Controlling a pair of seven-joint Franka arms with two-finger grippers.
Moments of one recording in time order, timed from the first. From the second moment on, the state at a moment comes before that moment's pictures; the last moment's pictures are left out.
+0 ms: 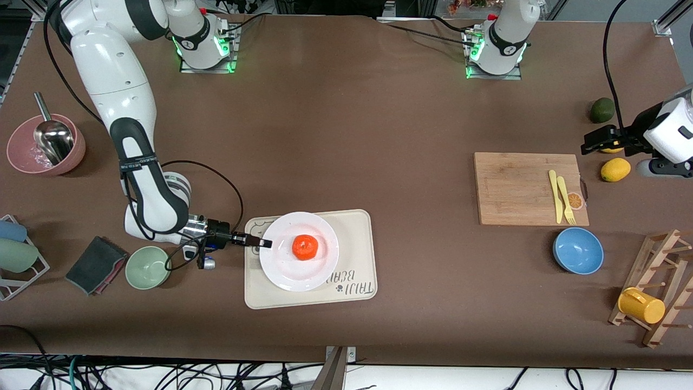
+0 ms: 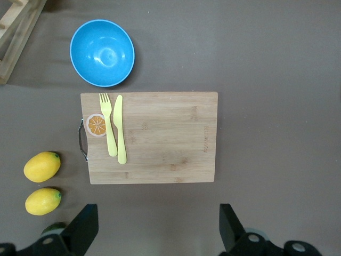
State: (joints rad) left arm -0.04 0.09 0.09 -1.62 -0.04 1.57 0.06; right arm 0.11 0.92 0.06 -1.49 1.31 2.15 -0.57
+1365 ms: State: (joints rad) left arm -0.04 0.09 0.09 -1.62 -0.04 1.57 0.06; right arm 0.07 0.91 0.02 -1.28 0.85 1.97 -0.49
